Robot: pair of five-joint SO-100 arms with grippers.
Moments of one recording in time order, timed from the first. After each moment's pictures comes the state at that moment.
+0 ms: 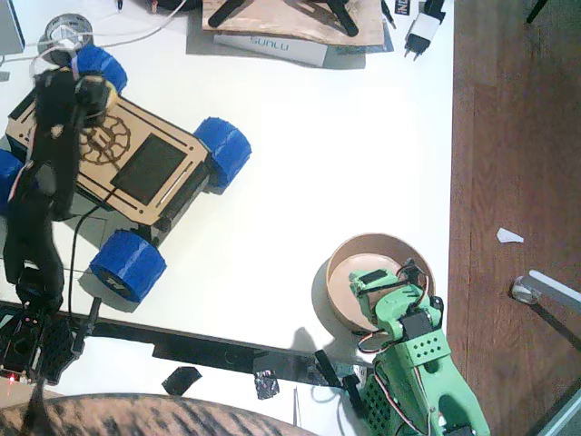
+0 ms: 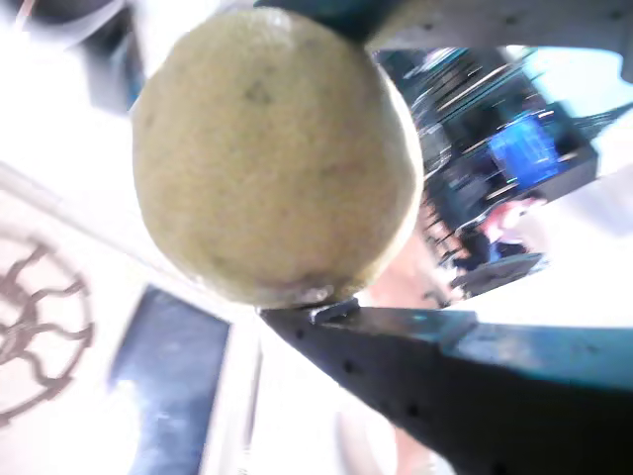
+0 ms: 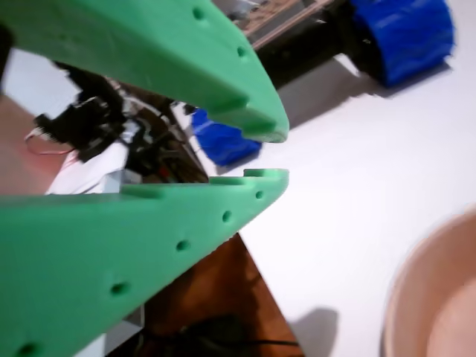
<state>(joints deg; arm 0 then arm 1) 3.1 80.4 46.4 89.5 -25.7 -19.6 185.6 169.5 61.3 -0.5</state>
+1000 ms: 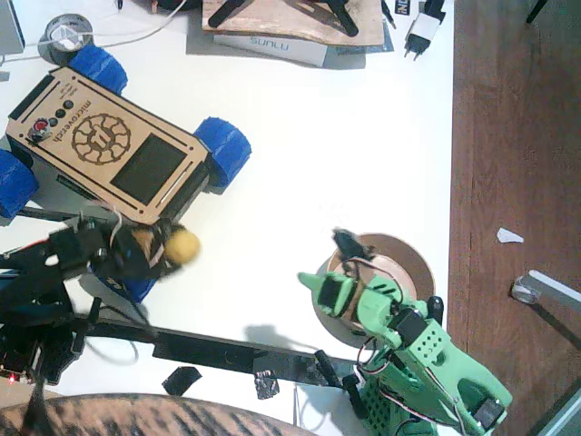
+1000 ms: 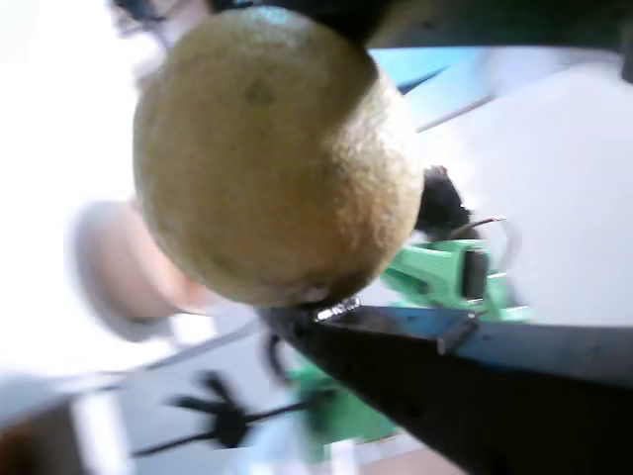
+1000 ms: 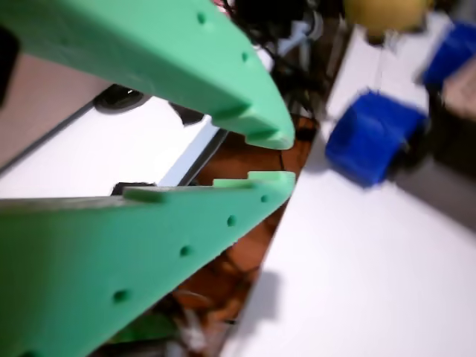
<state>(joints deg) 57.7 139.7 139.7 44.5 -70.0 -46.1 174.6 155.6 48.0 -36.1</state>
